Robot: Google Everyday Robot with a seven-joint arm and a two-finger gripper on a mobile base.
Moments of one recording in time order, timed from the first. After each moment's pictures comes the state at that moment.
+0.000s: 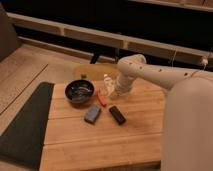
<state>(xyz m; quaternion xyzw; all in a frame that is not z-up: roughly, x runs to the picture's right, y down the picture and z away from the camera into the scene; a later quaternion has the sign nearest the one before) 0.063 0.060 0.849 -0.29 0.17 0.68 0.65</state>
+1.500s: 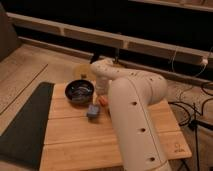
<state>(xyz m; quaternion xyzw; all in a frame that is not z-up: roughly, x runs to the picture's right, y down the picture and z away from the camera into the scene) -0.014 0.081 0.952 -0.36 0.22 0.52 0.75</state>
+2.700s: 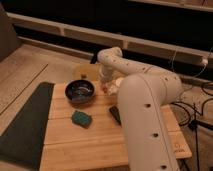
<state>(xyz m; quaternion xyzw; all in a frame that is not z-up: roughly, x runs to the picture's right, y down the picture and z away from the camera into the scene) -0.001 -0.025 0.932 -0.29 0.12 0.58 0.76</state>
